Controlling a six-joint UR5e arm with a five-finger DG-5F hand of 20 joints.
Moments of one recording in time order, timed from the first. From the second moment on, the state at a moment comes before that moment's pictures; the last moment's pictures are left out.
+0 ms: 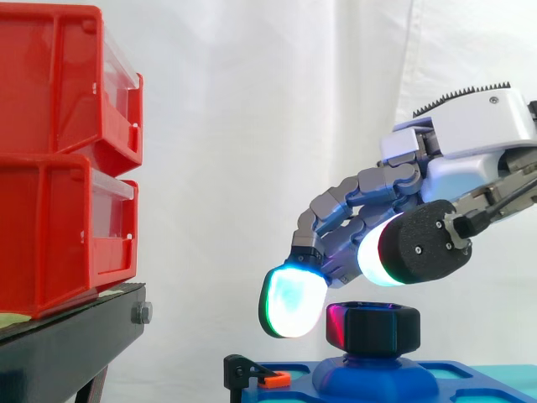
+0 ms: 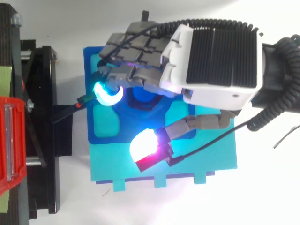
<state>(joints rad) 0.13 -2.18 -1.20 -3.05 -1.35 -1.17</state>
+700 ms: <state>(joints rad) 0.09 -2.18 -1.18 -3.04 -1.41 -1.17</state>
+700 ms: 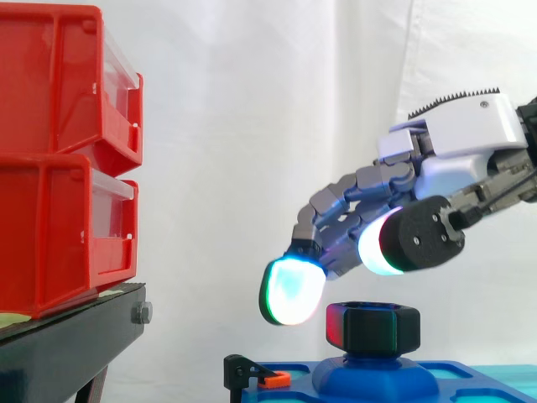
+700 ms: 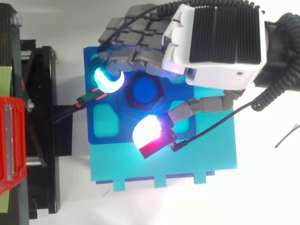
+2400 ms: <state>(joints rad) 0.11 -2.19 -1.16 -3.07 -1.41 -1.17</state>
